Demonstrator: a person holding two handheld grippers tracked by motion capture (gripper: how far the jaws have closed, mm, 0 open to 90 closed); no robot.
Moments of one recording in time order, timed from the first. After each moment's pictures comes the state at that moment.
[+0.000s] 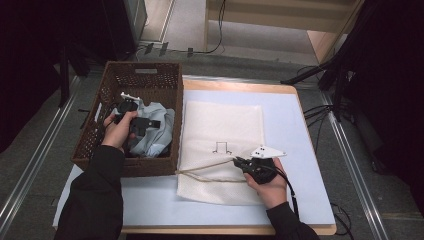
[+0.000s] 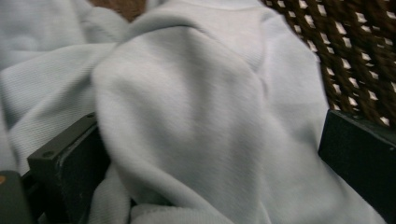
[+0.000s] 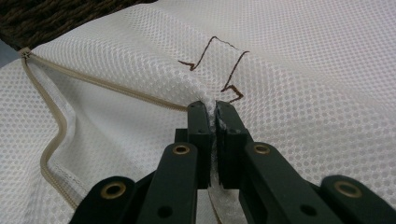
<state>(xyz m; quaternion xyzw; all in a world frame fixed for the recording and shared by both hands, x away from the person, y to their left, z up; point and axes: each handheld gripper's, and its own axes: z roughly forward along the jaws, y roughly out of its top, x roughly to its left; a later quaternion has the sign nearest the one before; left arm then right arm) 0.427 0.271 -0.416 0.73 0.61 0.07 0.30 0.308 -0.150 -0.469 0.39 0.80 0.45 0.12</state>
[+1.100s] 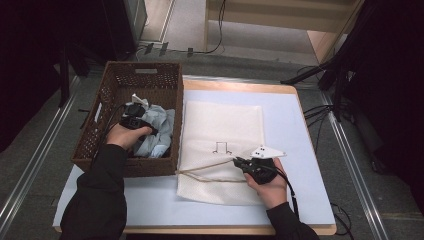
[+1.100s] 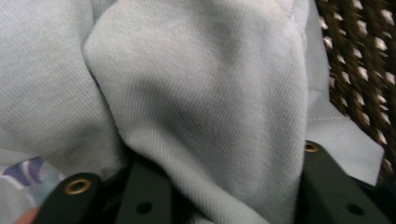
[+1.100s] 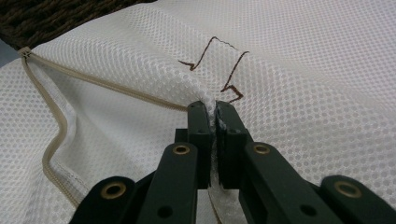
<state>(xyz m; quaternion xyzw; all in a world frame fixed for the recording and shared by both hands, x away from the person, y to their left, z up) 0.428 0.255 -0.419 0.78 0.59 0.00 0.22 0.308 -0.150 -0.469 0.39 0.79 0.45 0.12</state>
